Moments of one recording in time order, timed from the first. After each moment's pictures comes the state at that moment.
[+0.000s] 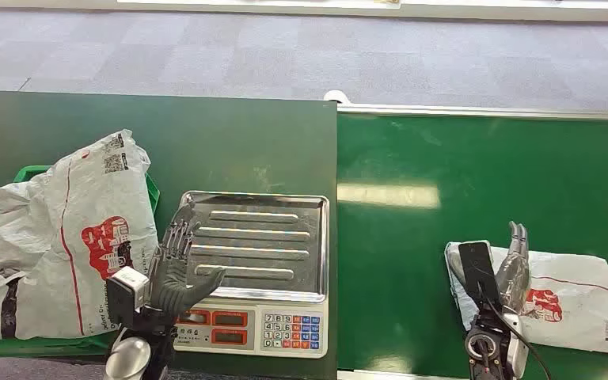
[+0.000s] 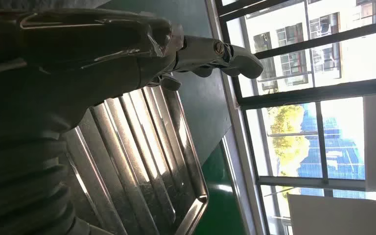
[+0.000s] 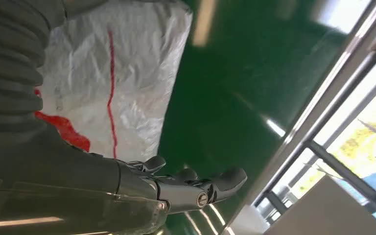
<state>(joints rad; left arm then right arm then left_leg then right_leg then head) -0.02 -0.19 -0.07 -1.45 -0.16 -0.07 -0.53 -0.18 0.07 -0.21 -1.12 0.74 -0.34 -0.13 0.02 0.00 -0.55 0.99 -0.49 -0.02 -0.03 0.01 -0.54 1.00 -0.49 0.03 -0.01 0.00</state>
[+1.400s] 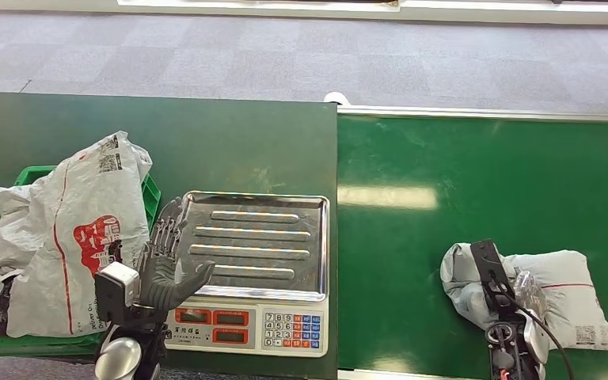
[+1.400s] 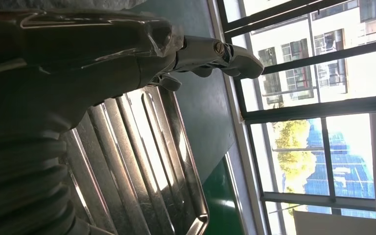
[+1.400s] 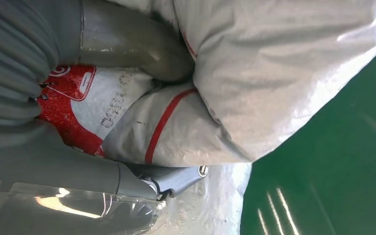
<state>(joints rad) -0.01 -0.19 -0.04 -1.50 -0.17 -0.04 -0.48 -0.35 -0.01 -0.40 -0.79 1.01 -0.12 0.12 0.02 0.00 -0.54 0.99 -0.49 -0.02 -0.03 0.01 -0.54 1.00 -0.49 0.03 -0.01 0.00</state>
